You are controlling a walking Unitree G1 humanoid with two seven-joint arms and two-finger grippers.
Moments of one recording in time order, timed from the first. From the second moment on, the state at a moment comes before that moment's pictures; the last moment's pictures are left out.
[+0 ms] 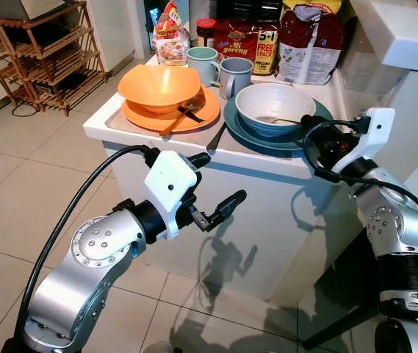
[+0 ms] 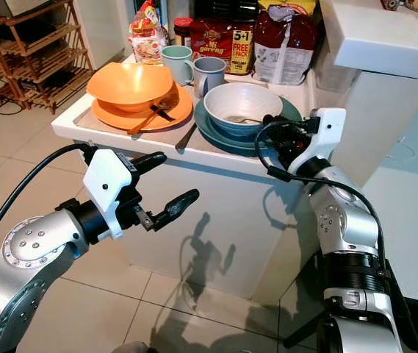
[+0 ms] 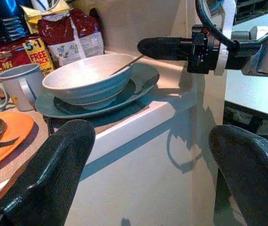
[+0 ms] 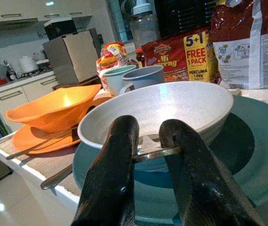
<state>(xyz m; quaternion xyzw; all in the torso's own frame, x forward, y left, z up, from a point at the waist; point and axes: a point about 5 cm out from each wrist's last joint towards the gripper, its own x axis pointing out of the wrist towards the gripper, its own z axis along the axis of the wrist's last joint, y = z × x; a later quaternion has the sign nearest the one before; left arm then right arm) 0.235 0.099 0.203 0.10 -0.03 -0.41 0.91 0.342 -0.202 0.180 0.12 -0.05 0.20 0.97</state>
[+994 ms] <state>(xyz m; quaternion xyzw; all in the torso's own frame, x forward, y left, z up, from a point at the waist) 0.242 0.127 0.194 0.16 -0.04 -0.32 0.93 0.264 -0.208 0.245 0.17 -0.13 0.35 0.91</state>
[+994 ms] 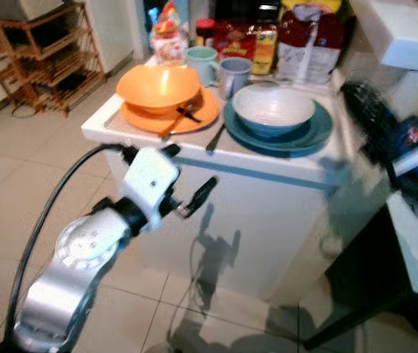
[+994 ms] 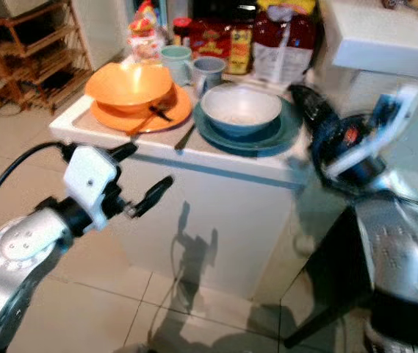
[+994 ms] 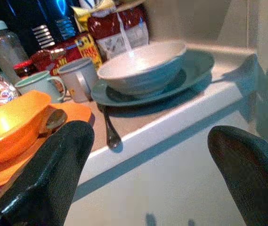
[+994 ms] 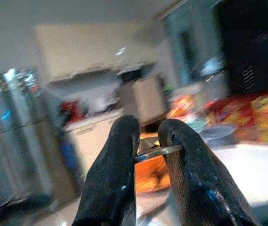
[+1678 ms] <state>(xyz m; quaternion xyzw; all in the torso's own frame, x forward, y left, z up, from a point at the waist) 0.230 0.140 0.185 0.16 -0.03 -0.32 0.93 0.230 -0.186 0.211 0.13 0.00 0.43 0.89</state>
